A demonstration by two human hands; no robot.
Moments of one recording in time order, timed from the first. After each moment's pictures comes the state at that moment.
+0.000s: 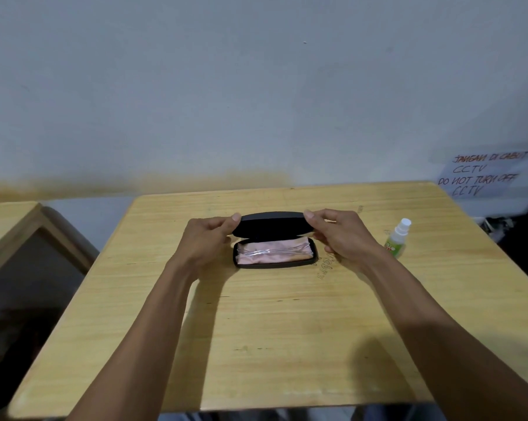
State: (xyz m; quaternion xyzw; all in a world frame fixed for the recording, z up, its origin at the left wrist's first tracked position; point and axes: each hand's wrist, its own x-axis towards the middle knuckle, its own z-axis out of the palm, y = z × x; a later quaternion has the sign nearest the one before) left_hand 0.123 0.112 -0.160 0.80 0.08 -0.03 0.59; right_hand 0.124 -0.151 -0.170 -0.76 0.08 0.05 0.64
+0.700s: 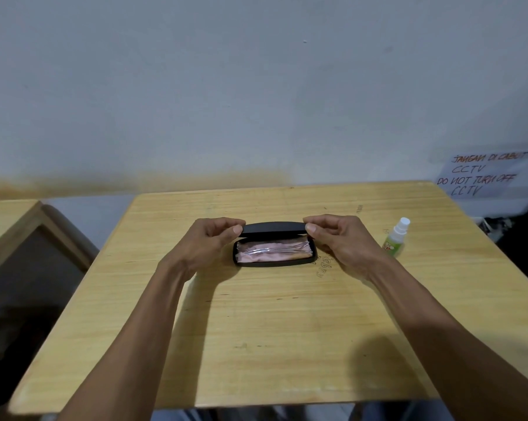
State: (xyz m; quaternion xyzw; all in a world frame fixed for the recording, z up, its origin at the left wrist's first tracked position) left_hand 0.126 0.127 -0.169 0.81 -0.04 -0.10 0.58; right_hand 0.114 -0.162 -0.183 -0.71 0.00 0.07 0.70
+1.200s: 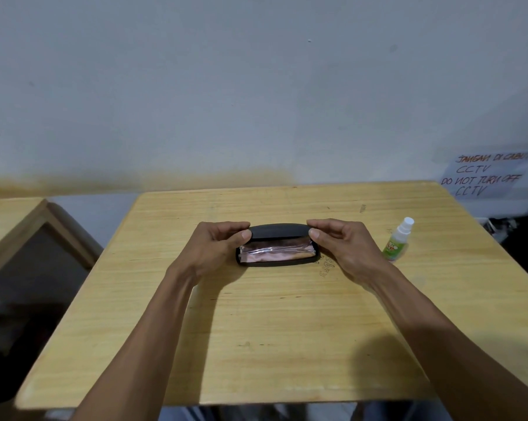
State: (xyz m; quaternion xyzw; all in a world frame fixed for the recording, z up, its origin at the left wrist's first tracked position) left_hand 0.114 0.118 -0.172 0.80 -0.02 -0.06 0.60; right_hand 0.101 -0.160 -0.187 -0.74 -0.02 0.03 0.67
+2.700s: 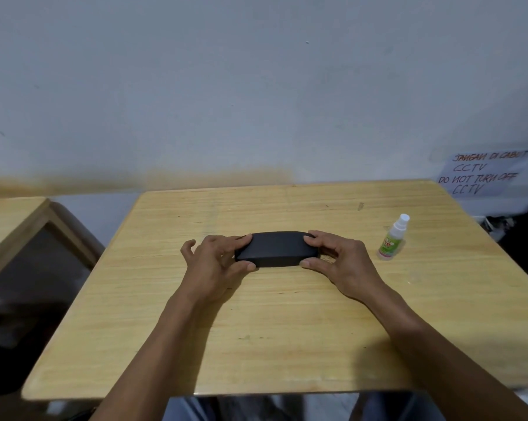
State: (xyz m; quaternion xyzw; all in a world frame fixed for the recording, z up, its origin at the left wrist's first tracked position) left_hand 0.070 0.107 -0.192 0.90 -0.10 0.11 0.41; right_hand 0.080 -0.161 -0.218 -0.86 -0.10 -0.06 0.50
